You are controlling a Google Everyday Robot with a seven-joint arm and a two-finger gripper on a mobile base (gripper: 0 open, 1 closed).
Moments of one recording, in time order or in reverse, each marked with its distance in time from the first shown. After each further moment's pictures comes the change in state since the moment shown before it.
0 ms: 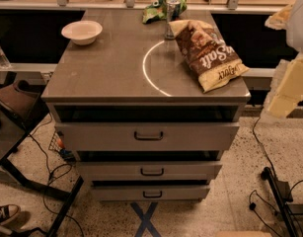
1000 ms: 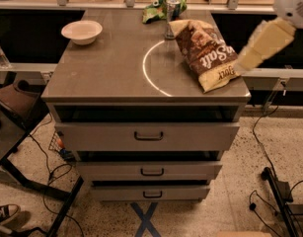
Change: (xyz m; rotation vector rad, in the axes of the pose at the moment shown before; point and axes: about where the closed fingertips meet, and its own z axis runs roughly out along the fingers) arm -0.017 -0.096 0.017 0.204 -0.151 0.210
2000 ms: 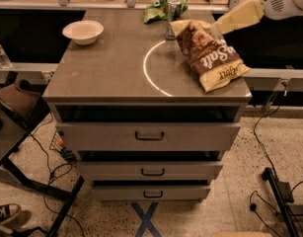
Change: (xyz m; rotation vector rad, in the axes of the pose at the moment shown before) arm -0.025 -0.091 0.069 0.088 -0.322 0.388
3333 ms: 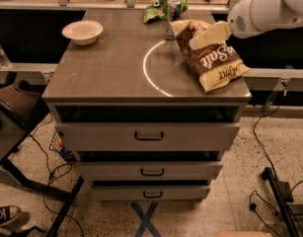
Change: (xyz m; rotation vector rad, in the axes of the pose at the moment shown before) arm 0.026 0.011 0.093 -0.080 0.027 0.086
